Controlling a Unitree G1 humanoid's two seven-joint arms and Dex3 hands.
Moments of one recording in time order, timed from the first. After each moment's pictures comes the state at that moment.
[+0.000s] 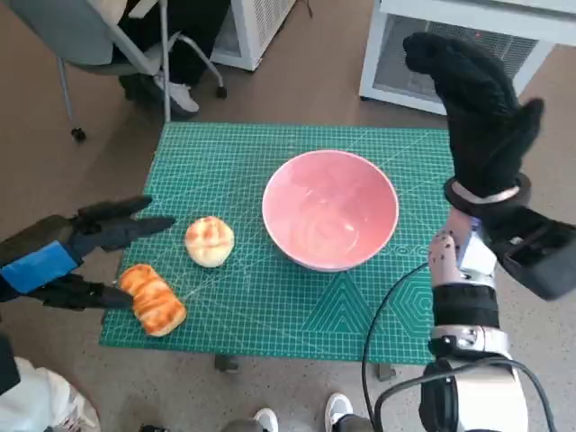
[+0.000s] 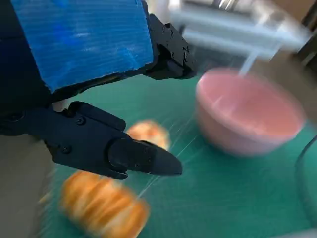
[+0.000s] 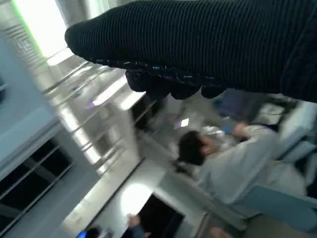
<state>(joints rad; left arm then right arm) -0.09 1.00 0.26 -0.07 -0.07 -0.35 -0.86 -0.91 -0.13 -0.26 0.73 0.39 -0.90 0.68</state>
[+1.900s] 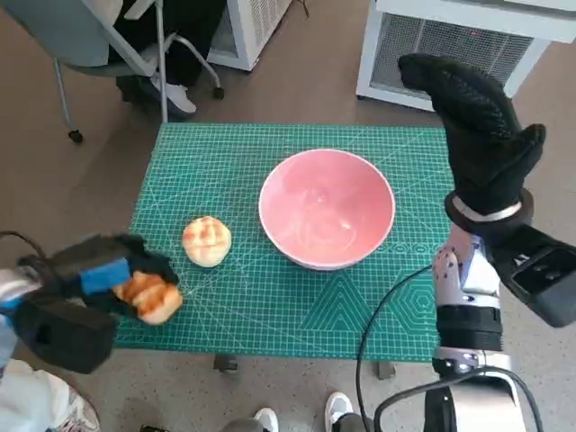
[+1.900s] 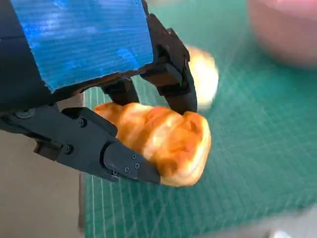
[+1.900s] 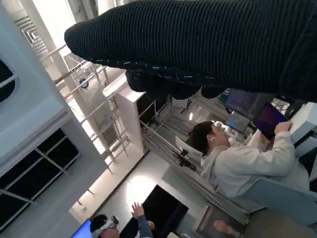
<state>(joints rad) -0.28 0.98 -0.02 0.21 0.24 -0.52 -0.71 -0.82 -0.14 -0.19 0.57 0.39 -0.82 0.62</state>
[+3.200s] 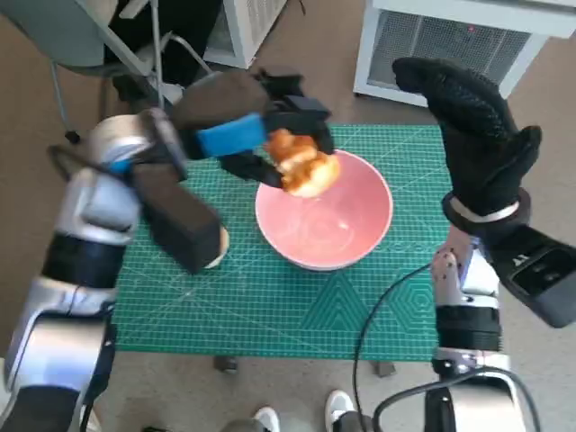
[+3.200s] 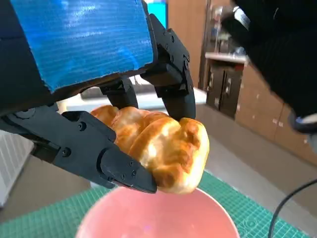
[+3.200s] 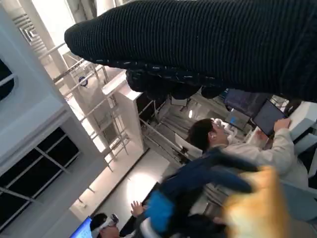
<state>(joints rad) -1.12 0.45 -0.29 0.66 0.38 -0.63 -0.53 -0.81 -0.13 -0.19 0.55 0.40 -0.82 0.64</state>
